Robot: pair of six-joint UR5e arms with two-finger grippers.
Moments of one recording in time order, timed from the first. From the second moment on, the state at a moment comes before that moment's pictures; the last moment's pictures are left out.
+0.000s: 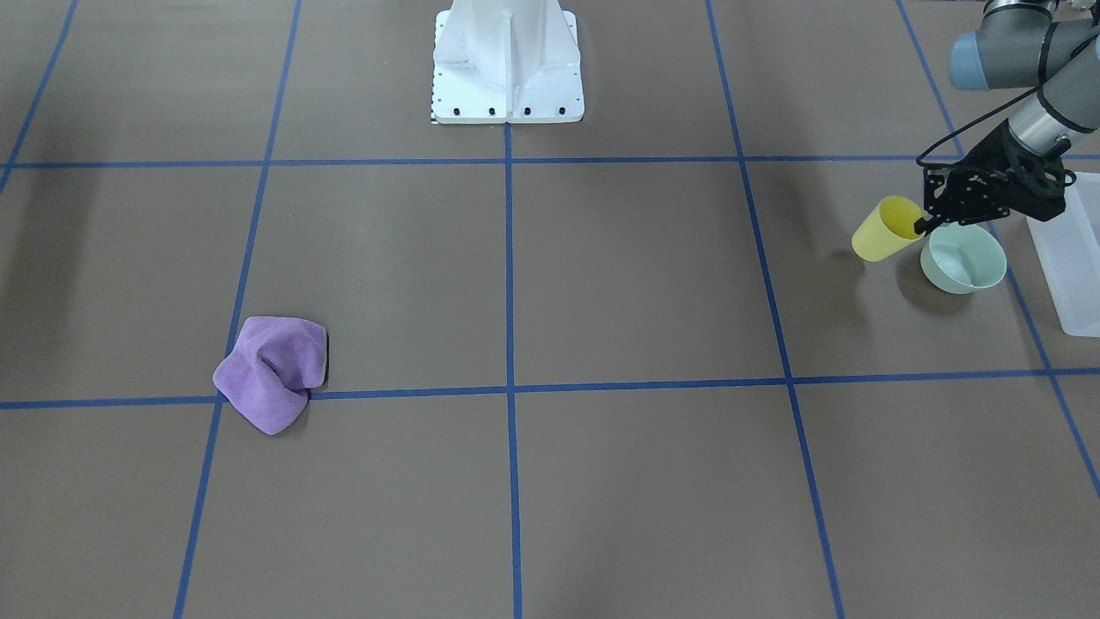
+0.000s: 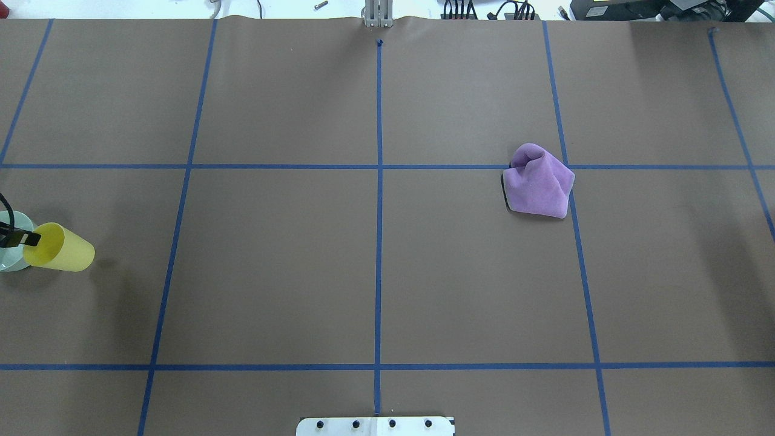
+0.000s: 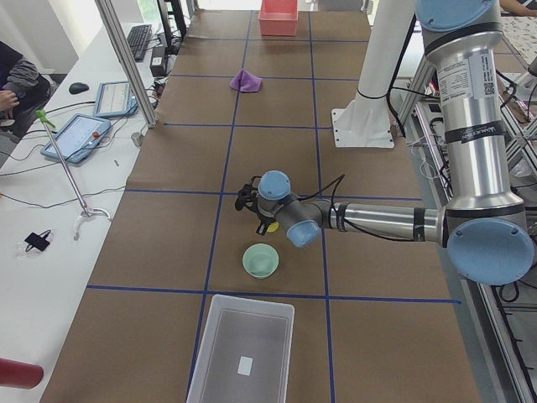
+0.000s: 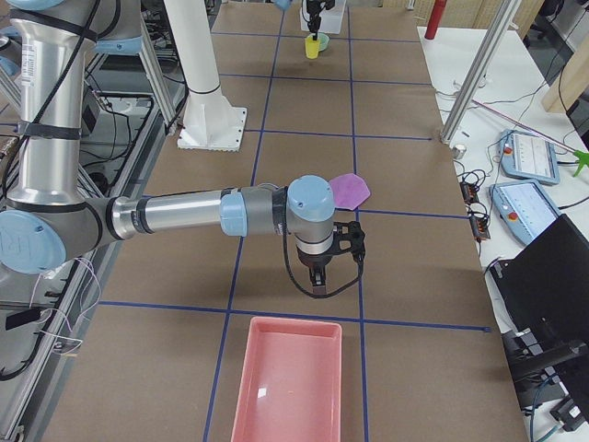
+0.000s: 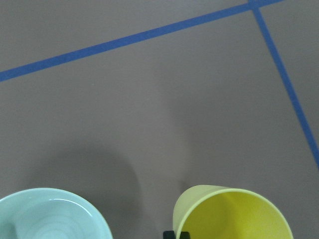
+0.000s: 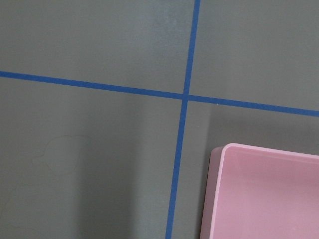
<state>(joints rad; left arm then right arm) -1.06 -1.36 -1.75 -2.39 -2.34 -0.54 1.60 -1.71 1.87 -1.62 2.34 -0.06</state>
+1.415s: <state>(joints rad) -1.67 -1.56 -1.43 -1.77 -2.36 0.65 1.60 -1.71 1.87 -1.62 2.34 -0.06</state>
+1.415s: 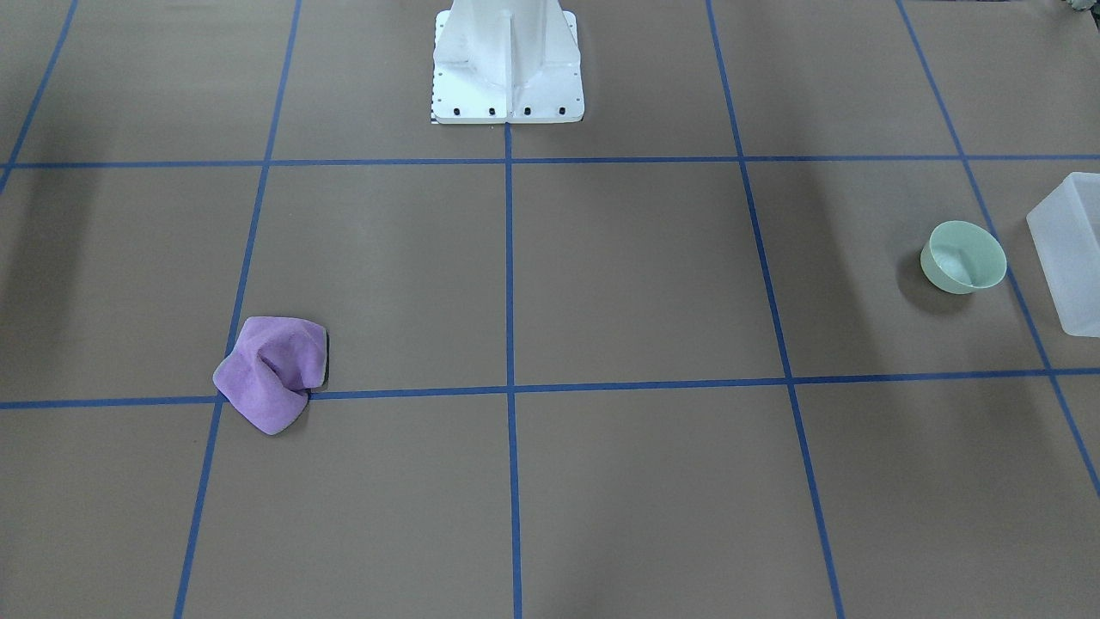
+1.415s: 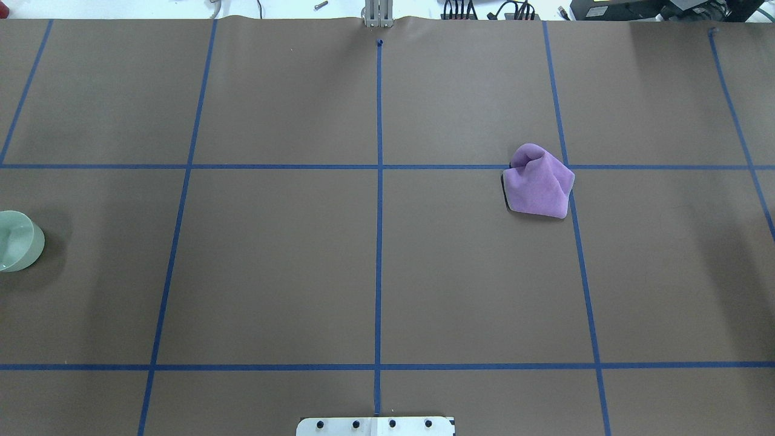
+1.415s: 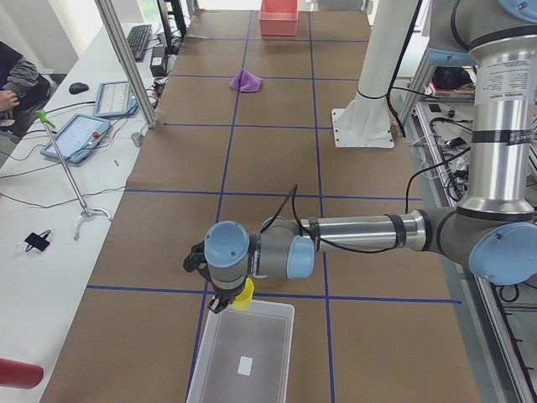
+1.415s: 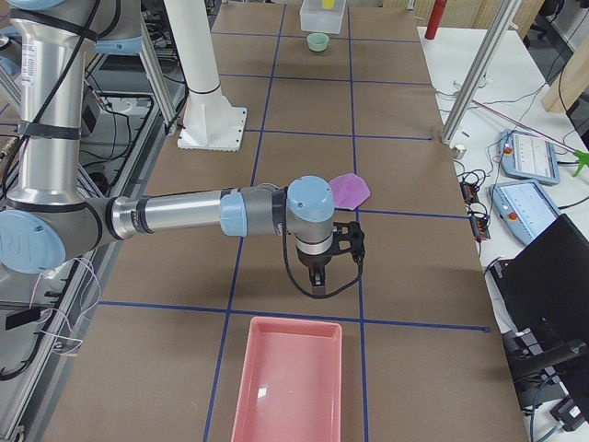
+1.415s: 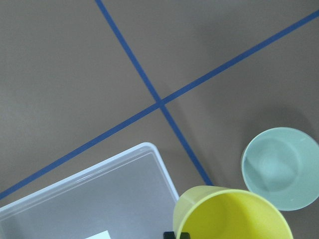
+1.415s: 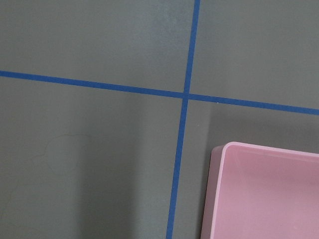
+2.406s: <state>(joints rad) -1.63 -1.55 -1.13 -2.25 -2.37 0.42 1.60 -1.71 1.88 -1.62 2.34 -0.06</state>
